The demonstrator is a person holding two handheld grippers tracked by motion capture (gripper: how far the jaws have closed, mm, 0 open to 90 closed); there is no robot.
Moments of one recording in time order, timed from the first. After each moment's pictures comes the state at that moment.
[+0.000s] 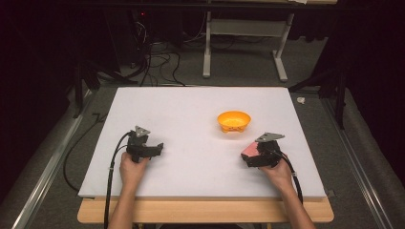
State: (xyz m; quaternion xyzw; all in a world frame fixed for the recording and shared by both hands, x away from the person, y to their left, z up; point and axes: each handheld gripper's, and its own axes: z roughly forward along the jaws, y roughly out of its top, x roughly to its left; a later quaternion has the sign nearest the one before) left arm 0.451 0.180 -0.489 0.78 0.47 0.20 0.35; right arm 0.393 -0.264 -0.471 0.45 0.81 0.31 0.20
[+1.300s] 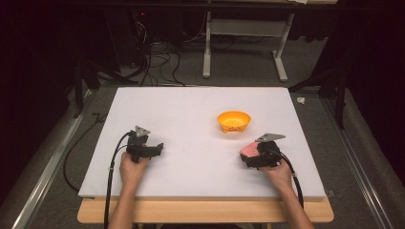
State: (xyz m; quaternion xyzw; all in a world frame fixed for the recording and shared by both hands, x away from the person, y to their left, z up) left arm 0.451 0.180 -0.489 0.79 0.47 0.20 0.35; right arm 0.390 -0.263 -0.471 0.47 0.80 0.33 0.17
